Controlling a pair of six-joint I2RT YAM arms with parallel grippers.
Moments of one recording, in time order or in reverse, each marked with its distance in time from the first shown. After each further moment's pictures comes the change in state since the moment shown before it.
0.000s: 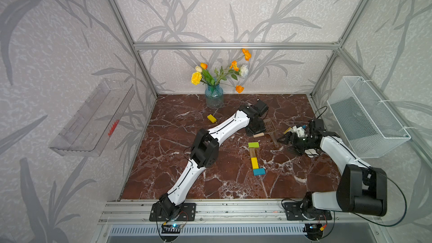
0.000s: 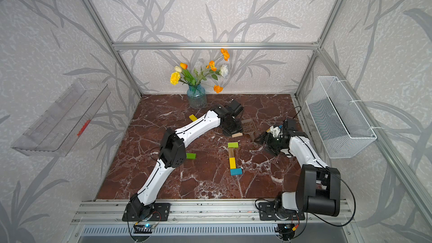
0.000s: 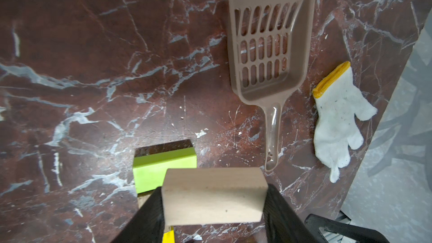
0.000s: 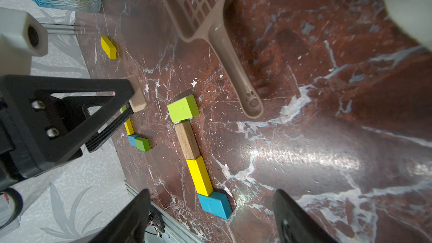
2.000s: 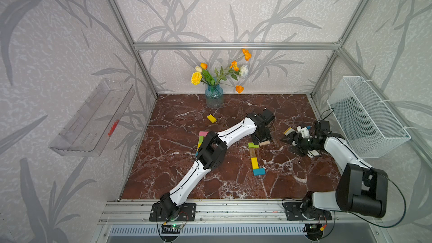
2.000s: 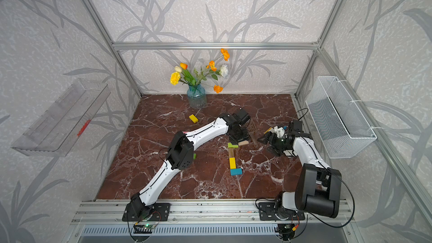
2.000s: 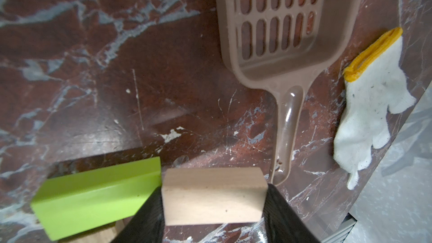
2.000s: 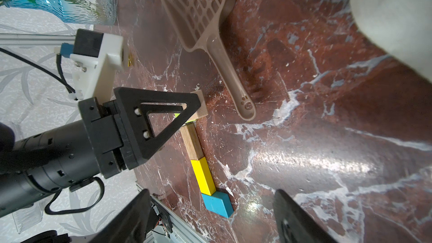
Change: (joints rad) left arm -0.065 0.103 0.014 0.058 0.036 -0.059; right arm -0.080 -0.001 -0.010 -0.007 -0.068 -0.041
